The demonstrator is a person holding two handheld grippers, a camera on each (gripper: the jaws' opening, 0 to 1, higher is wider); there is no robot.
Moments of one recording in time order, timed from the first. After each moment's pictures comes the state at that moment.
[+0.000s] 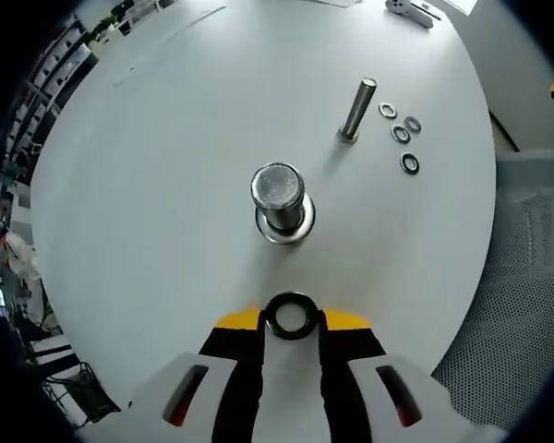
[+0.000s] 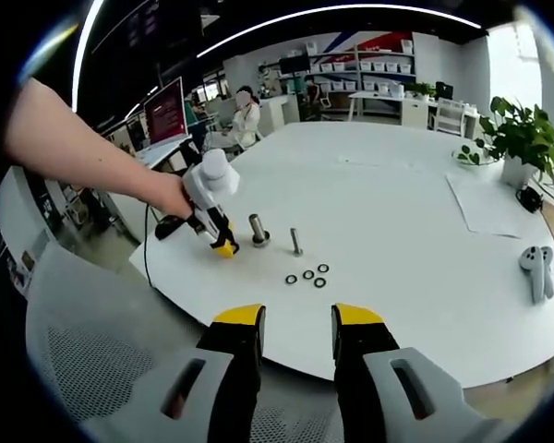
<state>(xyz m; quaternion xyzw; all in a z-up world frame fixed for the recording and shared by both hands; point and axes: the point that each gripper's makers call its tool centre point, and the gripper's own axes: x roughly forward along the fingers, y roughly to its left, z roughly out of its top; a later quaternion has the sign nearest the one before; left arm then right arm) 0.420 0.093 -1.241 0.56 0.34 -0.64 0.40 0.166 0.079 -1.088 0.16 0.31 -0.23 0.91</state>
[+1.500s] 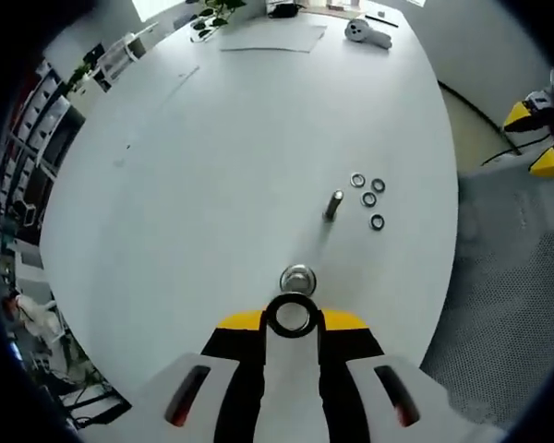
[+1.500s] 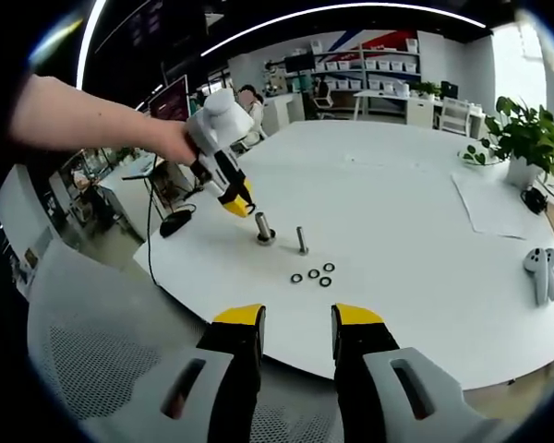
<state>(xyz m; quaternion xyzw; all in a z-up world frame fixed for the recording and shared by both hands) 0.397 0.045 -1.162 0.56 0.26 -0.70 0.36 0.169 0.081 -1.089 0.16 0.31 -0.22 0.91</state>
